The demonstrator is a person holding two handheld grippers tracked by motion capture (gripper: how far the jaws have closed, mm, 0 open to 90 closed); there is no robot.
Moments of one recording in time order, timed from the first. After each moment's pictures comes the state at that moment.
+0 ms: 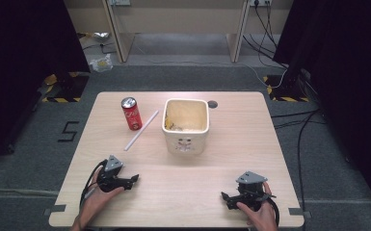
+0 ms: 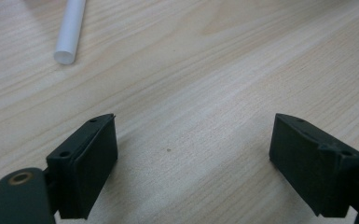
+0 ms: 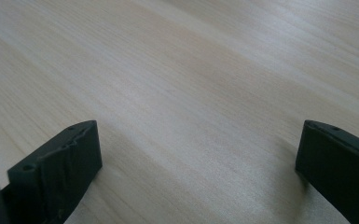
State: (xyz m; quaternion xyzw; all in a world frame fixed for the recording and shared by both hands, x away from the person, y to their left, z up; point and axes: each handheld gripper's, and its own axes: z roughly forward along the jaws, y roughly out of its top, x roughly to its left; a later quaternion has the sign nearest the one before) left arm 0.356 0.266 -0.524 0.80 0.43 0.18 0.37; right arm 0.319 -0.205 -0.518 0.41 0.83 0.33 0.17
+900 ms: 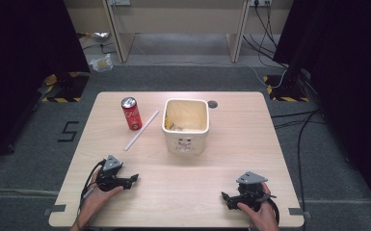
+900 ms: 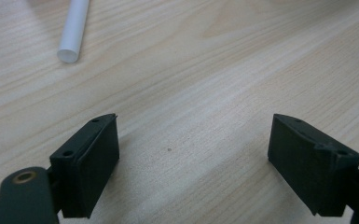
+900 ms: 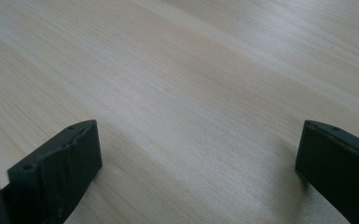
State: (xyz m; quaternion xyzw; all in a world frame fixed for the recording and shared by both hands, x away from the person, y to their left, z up) left arm 0.356 0.269 -0.523 0.80 0.44 0.17 0.38; right arm 0.317 -0.205 -0.518 0.41 0.83 0.33 0.17
